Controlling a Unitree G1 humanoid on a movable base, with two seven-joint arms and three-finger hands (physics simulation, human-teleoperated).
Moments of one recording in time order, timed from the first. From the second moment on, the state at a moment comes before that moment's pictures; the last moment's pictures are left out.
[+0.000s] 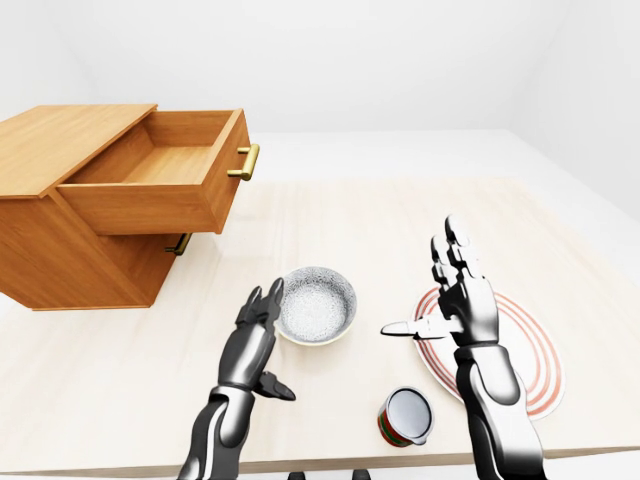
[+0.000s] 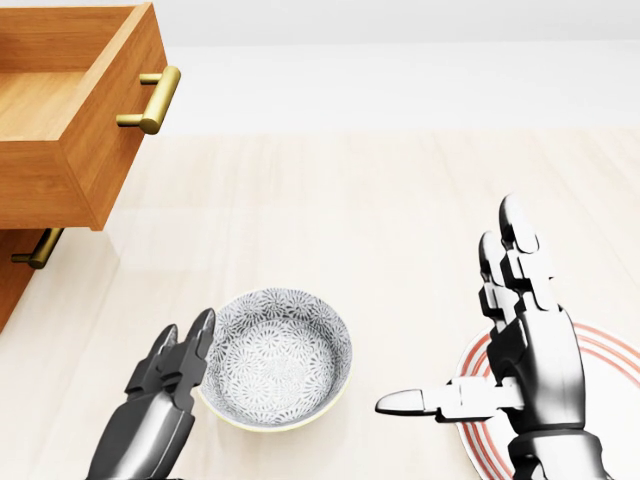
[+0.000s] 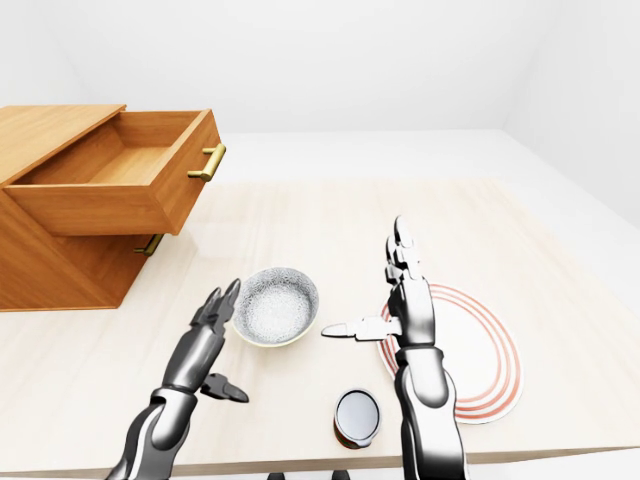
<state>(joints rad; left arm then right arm) 0.25 0.08 -0.11 -0.20 0.85 -0.09 -0.06 0.11 -0.01 -0.05 -0.44 0.02 0.09 0.07</state>
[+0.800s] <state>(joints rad) 0.04 0.06 -0.21 -0.02 1.10 -0.09 -0.07 0.09 -0.02 -0.07 -0.35 0.04 0.09 0.09</state>
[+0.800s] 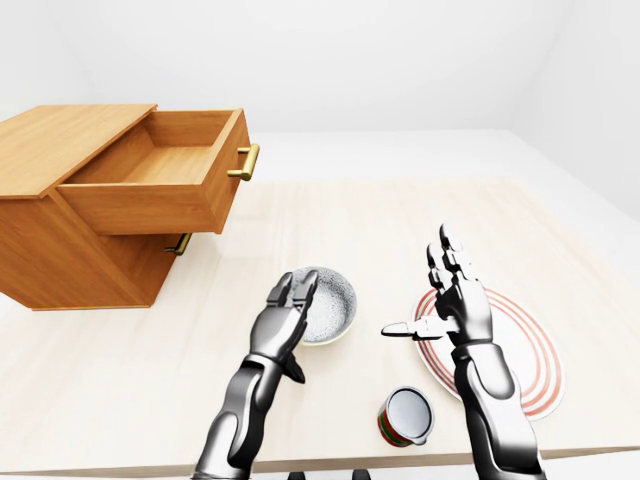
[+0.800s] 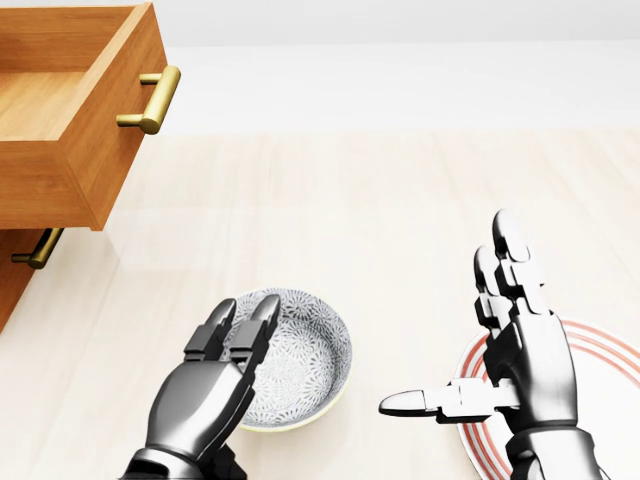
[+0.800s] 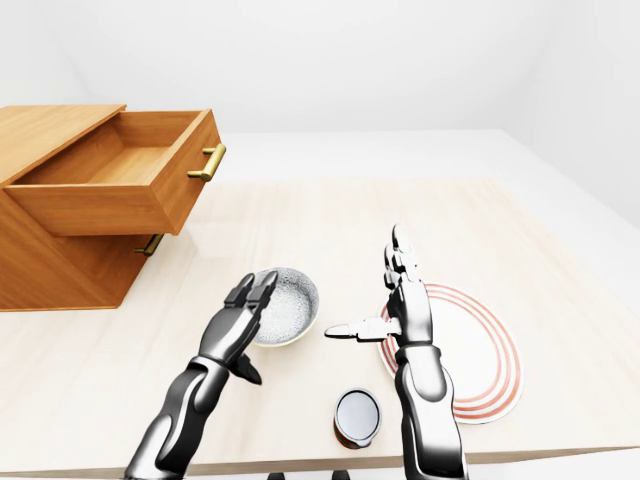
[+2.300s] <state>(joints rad) -0.21 0.07 -0.10 -0.12 1.07 -0.09 -0.28 0.10 -0.02 -0.07 -0.34 0.07 0.09 0.08</state>
